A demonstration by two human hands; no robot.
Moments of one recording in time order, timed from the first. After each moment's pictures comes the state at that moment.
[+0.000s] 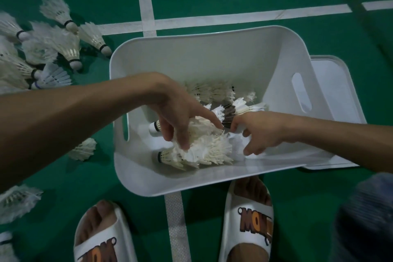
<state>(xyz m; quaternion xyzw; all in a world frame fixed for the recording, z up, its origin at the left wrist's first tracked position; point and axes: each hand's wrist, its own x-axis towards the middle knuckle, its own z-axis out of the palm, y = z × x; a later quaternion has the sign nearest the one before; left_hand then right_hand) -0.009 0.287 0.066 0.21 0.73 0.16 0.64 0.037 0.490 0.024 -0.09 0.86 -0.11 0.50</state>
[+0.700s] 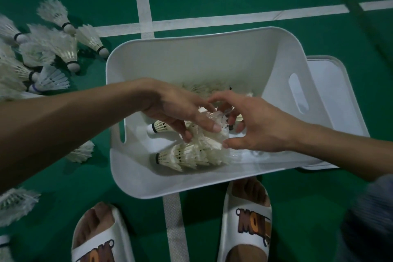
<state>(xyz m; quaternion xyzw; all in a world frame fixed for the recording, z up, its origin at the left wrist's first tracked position) -0.005 0.284 0.053 0.09 0.66 0.37 0.64 0.052 0.477 0.064 -0.20 0.90 -0.27 0.27</state>
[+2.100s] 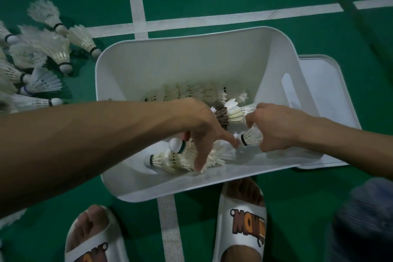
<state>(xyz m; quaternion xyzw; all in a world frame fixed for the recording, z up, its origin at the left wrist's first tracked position) 0.006 0.347 0.036 0.37 0.72 -0.06 0.59 0.046 0.513 0.052 -0.16 0.91 0.09 0.36</state>
